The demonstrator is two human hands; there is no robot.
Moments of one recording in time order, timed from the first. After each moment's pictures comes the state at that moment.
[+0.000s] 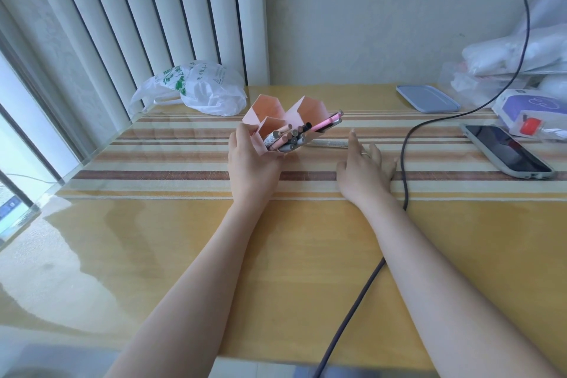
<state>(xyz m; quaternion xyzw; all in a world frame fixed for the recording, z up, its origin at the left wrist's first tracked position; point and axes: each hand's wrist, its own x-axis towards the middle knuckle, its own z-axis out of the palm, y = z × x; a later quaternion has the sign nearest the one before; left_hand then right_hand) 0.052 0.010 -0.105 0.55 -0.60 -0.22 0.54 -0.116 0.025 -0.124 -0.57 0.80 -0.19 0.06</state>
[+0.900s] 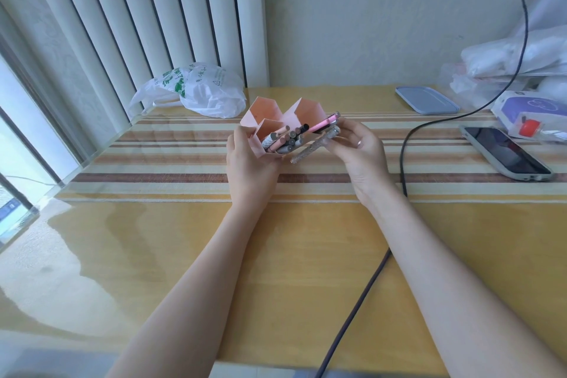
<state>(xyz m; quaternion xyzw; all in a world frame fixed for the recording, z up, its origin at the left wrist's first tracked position) 0.052 0.010 -0.103 0.55 -0.60 -0.22 0.54 -0.110 0.023 -0.102 -0.44 0.48 -0.67 0.36</state>
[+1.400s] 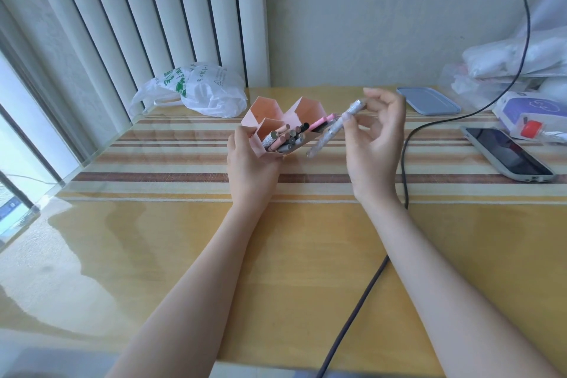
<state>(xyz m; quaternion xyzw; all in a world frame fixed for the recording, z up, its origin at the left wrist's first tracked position) 0.054 0.006 -0.107 0.56 -0.59 -0.22 0.54 -0.090 0.051 -0.074 -0.48 0.42 -0.76 0.11</state>
